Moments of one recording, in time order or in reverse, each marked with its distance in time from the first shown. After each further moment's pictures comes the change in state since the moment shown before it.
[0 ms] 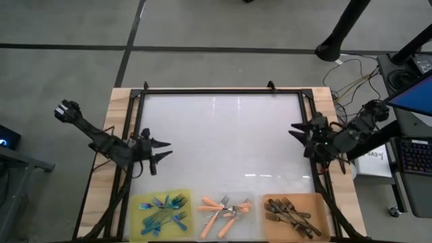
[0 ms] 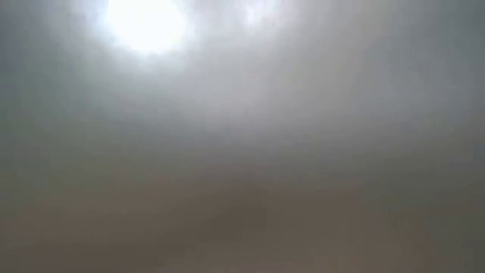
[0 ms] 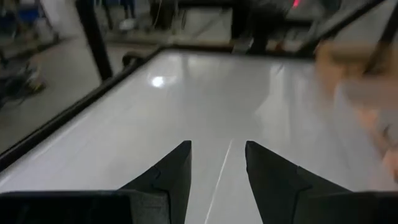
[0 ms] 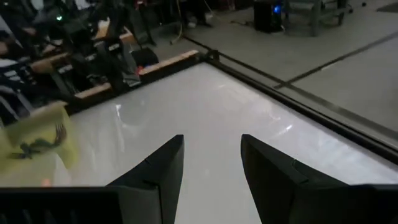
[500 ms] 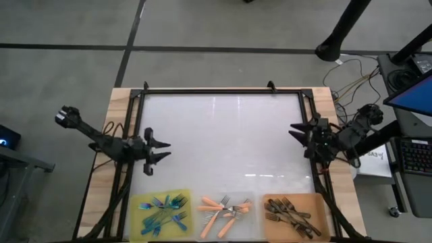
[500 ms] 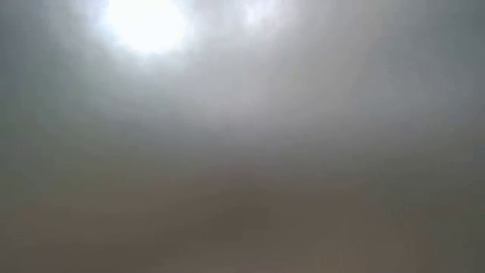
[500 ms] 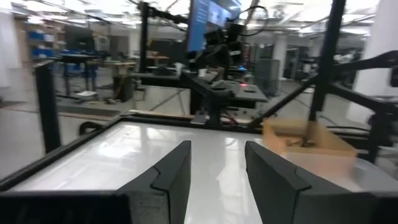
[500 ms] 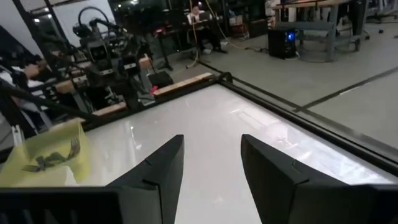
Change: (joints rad) left arm 0.070 -0.194 -0.263 0.625 0.199 0.328; right arm -0.001 -0.209 -0.180 0.266 -0.007 -0.233
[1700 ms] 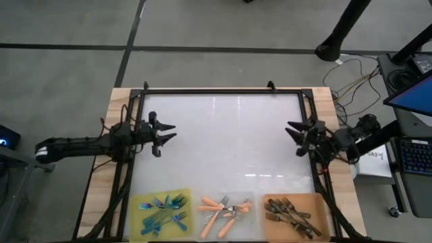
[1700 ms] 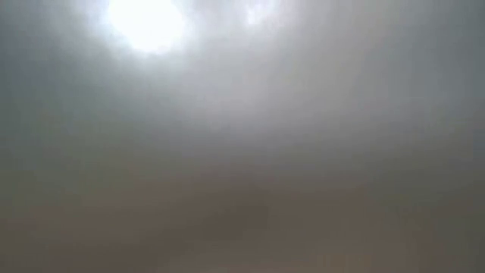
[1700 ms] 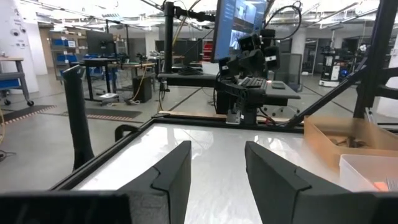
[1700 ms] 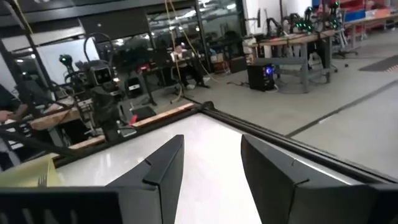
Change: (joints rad) left arm 0.756 0.050 -0.001 0.018 0.697 0.000; right arm -0.141 -0.174 -0.233 0.326 -0.011 -0.225
